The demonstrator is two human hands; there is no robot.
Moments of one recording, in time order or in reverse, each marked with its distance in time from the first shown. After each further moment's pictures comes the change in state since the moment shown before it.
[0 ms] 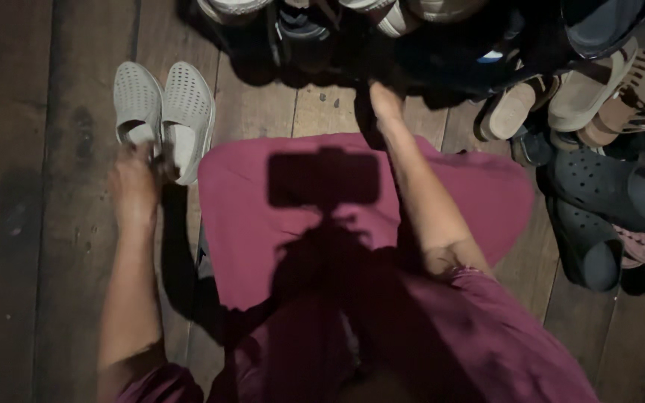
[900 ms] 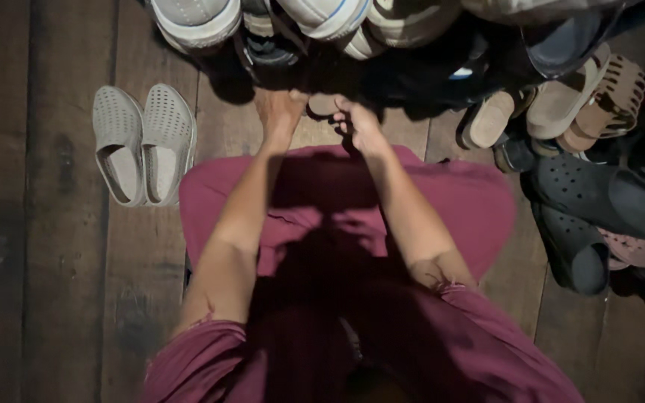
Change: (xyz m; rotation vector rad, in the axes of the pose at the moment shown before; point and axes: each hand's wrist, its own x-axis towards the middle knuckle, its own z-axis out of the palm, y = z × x) left_hand 0.157 0.246 0.212 -0.414 -0.001 -0.051; right_hand -0.031 -0.024 -0.006 0.734 -0.402 0.377
